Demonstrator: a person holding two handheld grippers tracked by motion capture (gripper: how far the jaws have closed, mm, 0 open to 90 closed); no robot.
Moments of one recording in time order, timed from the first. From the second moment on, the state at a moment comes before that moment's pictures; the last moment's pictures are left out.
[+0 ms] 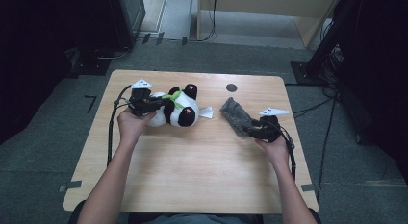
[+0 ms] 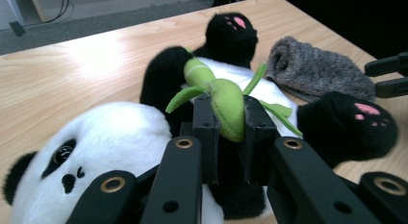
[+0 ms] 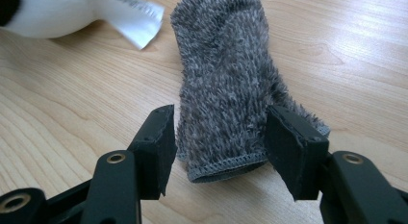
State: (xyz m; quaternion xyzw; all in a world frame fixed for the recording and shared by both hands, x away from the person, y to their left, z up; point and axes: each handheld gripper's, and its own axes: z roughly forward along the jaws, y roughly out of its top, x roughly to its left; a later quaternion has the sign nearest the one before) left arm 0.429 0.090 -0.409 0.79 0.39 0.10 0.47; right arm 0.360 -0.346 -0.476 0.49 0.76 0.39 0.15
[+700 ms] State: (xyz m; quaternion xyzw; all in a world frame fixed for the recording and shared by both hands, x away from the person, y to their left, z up) left arm 0.381 0.069 -0.389 0.80 0.35 0.10 0.47; right arm 0.367 -0.347 -0.470 0.50 0.76 0.40 0.15
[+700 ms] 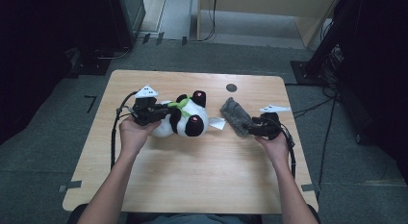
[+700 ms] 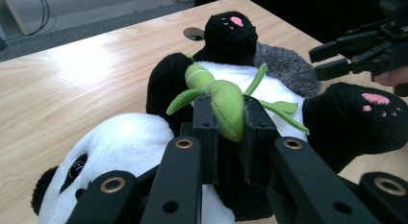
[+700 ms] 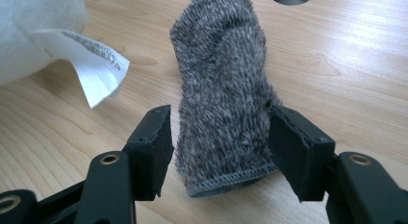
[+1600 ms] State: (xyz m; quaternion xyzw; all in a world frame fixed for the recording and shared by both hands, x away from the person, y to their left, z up) left arm 0.331 0.027 -0.403 0.83 0.32 0.06 0.46; right arm 0.381 -0.336 -0.465 0.50 0.75 0.40 0.18
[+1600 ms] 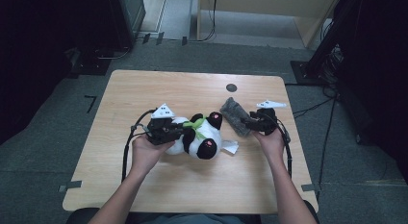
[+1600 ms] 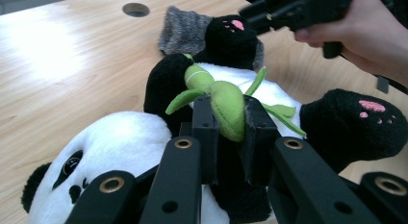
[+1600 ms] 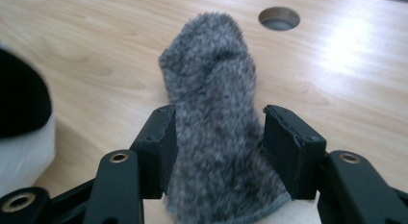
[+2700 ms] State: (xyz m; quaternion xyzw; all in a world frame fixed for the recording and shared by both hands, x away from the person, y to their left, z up) left arm 0.331 0.051 -0.412 0.82 0.29 0.06 0.50; right arm 0.421 -0.339 -0.491 0.53 0.76 0.36 0.13
